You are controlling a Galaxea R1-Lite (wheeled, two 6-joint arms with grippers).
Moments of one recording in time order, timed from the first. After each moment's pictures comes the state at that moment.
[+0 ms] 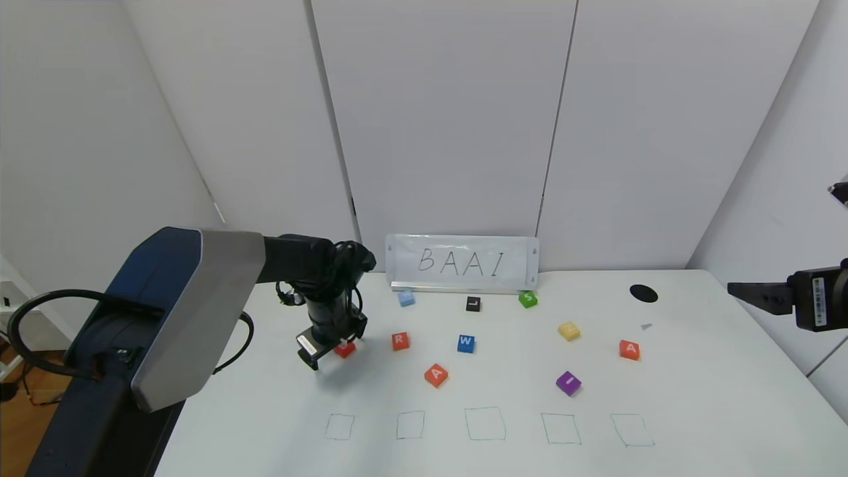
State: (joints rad) left arm -0.27 2.51 -1.97 0.79 0.24 -1.10; right arm 0.05 1.33 -0.91 0.08 -0.08 -0.05
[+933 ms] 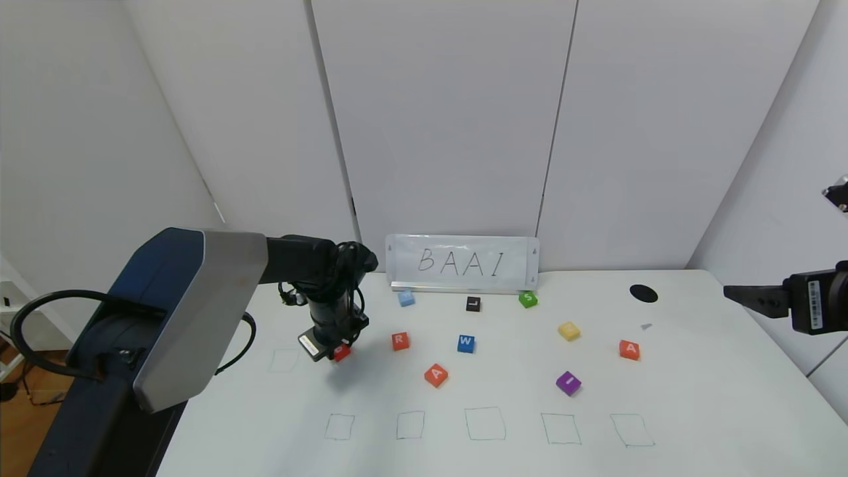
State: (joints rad) left arm -0.27 2.51 -1.97 0.78 0.24 -1.10; right arm 0.06 1.33 -0.90 0.08 -0.08 -0.05
